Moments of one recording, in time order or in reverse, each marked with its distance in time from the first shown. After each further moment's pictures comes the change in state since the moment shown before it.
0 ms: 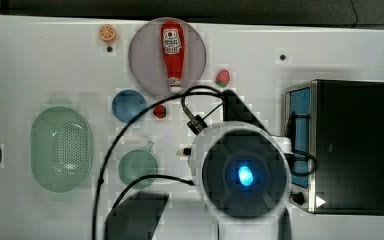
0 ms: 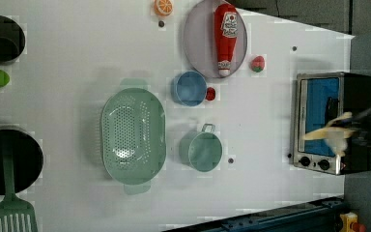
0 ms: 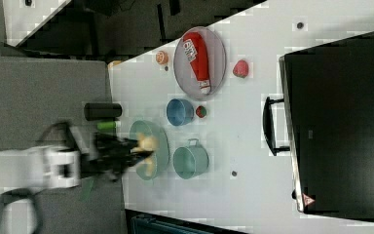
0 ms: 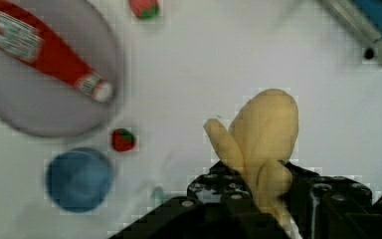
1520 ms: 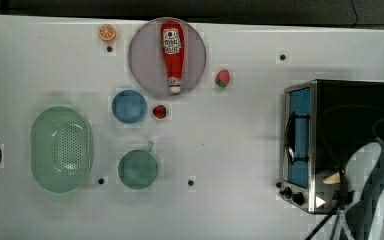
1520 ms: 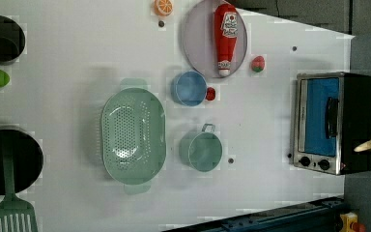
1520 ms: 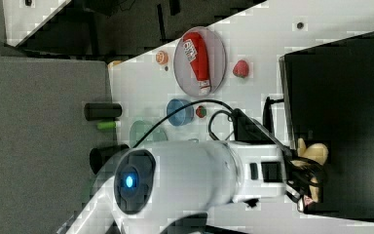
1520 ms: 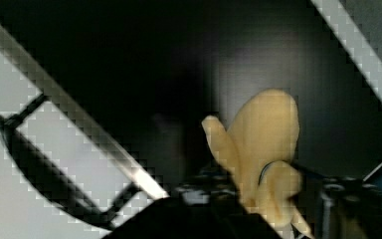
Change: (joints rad) arm -0.104 0.459 -0.599 0.201 -0.025 0.156 -0.810
